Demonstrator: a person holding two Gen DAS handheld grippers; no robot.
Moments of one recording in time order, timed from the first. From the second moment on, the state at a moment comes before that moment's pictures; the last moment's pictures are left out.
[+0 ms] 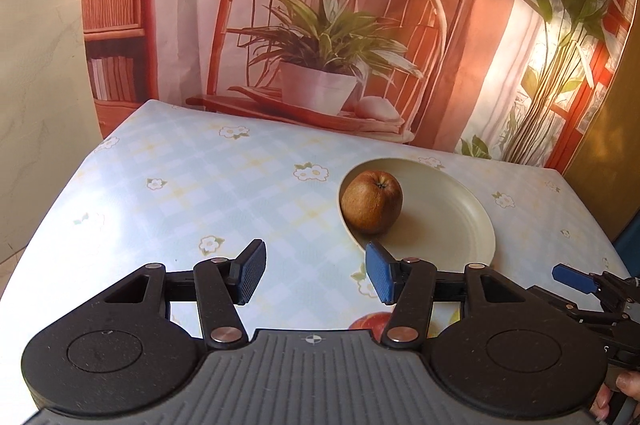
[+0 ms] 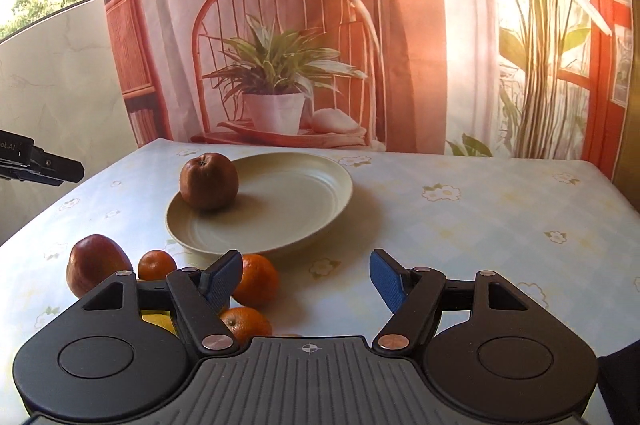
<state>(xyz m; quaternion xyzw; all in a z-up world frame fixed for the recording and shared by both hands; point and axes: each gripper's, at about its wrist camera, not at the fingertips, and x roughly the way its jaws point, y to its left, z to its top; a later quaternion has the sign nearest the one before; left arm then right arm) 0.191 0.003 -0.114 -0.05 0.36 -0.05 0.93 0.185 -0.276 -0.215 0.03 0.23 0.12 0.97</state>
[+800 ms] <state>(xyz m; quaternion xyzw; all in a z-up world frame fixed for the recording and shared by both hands) 0.137 -0.018 -0.119 -0.03 0.32 -0.05 0.94 0.169 -0.291 -0.236 0.05 0.22 0.13 0.97</state>
